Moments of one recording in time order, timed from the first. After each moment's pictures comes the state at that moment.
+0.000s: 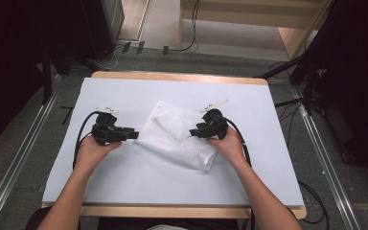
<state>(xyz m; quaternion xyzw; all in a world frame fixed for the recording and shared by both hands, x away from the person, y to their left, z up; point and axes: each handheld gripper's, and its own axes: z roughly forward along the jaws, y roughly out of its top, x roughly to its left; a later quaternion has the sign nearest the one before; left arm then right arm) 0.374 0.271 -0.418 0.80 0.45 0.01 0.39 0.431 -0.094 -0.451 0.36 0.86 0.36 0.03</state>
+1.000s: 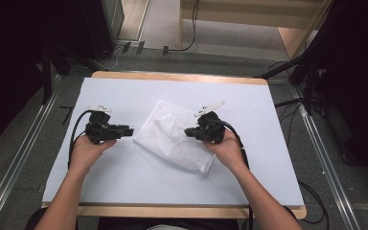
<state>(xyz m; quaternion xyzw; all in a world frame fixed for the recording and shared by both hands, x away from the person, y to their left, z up) 0.372 0.288 -0.410 0.79 0.46 0.03 0.41 0.389 -0.076 -0.406 0.30 0.87 0.40 0.03</state>
